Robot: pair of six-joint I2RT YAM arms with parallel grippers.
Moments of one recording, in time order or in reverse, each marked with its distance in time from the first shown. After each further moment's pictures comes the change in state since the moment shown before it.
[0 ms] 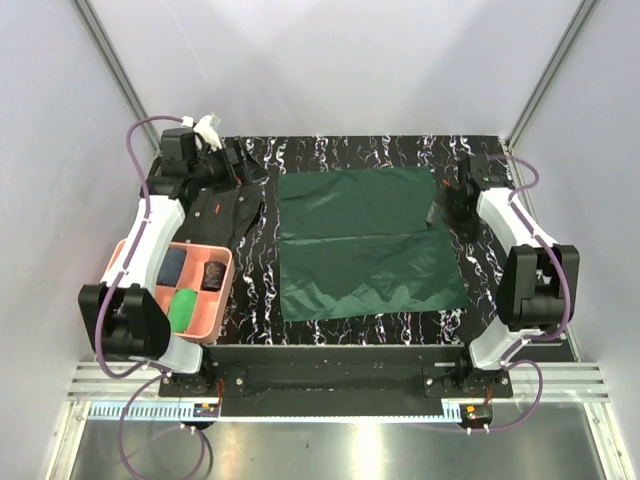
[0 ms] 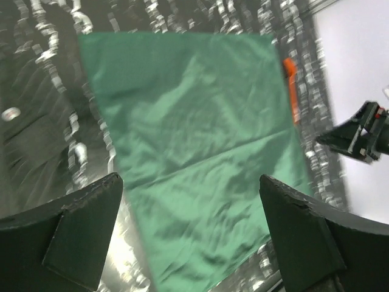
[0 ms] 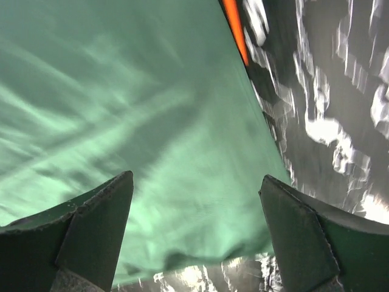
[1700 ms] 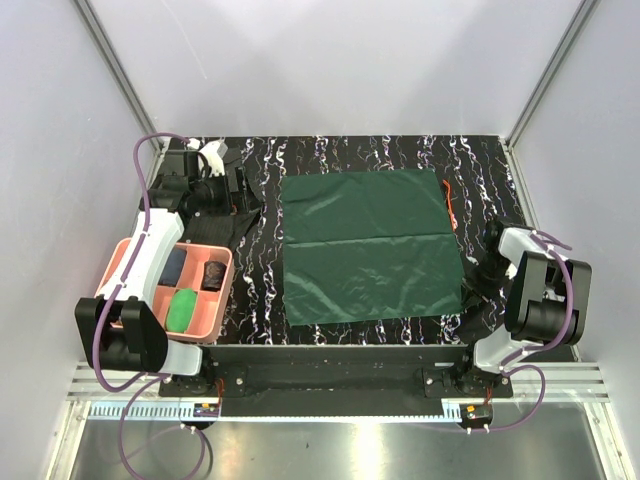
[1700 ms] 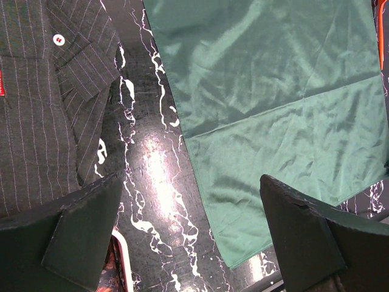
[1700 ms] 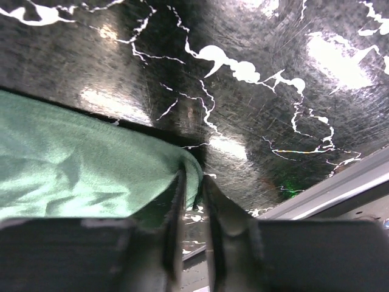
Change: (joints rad) left arm 0.002 -0.110 -0.130 -0.192 -0.107 0.237; right arm -0.276 -0.105 -0.498 -0.132 0.019 0.270
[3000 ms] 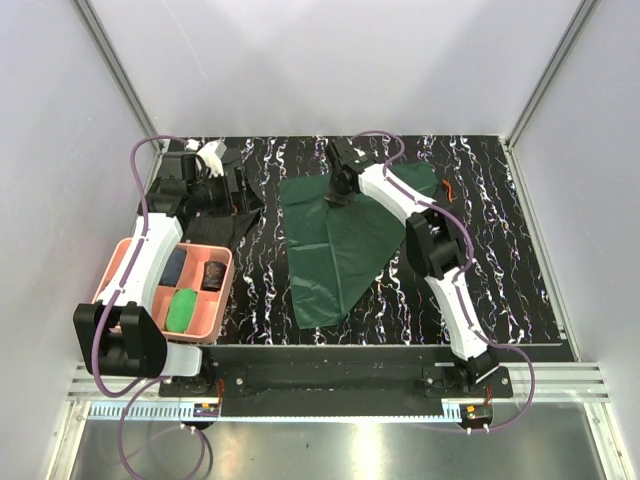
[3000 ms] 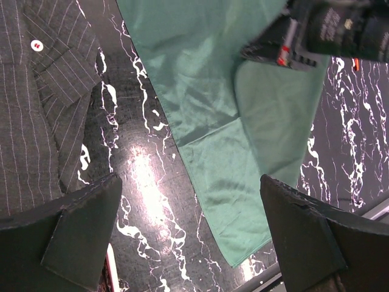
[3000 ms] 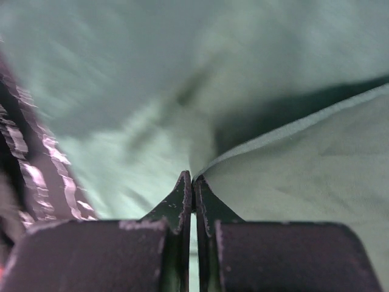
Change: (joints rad) left arm 0.006 -0.029 -0.033 0.045 0.062 -0.029; right arm 0.789 0.796 1.236 0.166 0.009 0.043
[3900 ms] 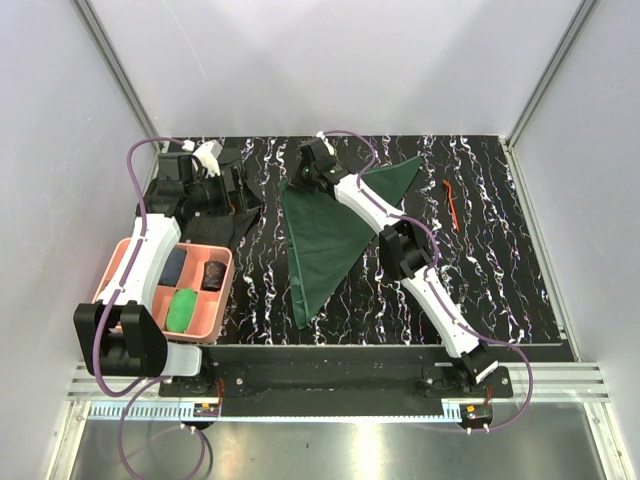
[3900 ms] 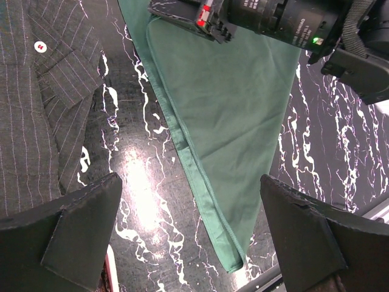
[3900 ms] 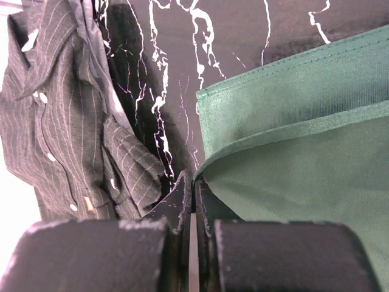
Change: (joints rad) left arm 0.025 -0.001 -0.016 0.030 0.022 -0.023; right arm 0.069 0.404 0.539 0.257 -0.145 0.185
